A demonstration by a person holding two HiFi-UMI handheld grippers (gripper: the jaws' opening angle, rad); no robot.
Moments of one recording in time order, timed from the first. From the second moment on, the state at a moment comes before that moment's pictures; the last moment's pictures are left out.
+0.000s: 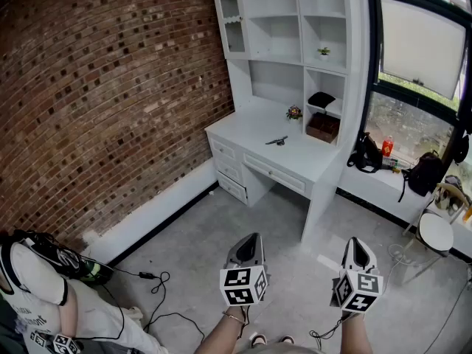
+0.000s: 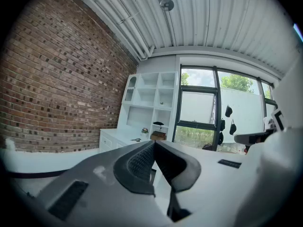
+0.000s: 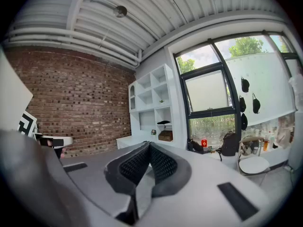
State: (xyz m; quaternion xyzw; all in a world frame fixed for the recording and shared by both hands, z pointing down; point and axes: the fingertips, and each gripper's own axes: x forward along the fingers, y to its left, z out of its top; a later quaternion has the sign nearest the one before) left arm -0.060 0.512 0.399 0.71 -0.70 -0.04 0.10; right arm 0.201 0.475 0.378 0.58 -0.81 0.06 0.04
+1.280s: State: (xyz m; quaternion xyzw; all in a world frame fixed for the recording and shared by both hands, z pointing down) left arm -0.038 0.505 0.398 0.72 -0.69 -0.01 0.10; right arm 0.223 0.475 0.397 0.55 -0.83 0.10 0.03
